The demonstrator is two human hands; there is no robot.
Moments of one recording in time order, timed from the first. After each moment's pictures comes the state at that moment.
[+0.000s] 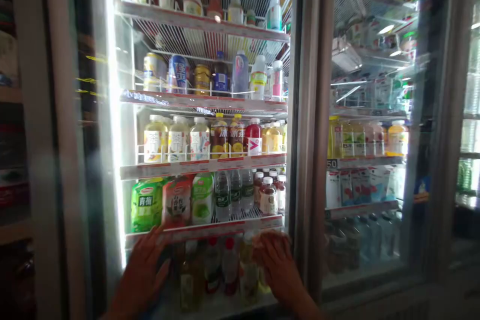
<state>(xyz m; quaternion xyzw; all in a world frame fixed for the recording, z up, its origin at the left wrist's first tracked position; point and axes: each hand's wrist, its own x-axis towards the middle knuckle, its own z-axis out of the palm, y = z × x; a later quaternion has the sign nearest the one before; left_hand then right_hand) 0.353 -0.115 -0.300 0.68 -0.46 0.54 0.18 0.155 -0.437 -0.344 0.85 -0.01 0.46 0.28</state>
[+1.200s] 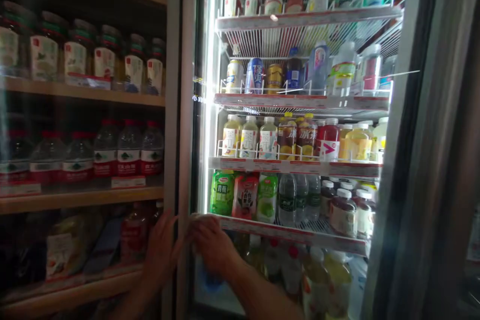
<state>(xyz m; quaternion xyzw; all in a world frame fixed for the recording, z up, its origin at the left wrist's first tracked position) 0.403 0.019 -0.322 0.78 -0.24 0.54 0.22 0.347 -0.164 -0.316 0.87 0.37 0.32 0.08</state>
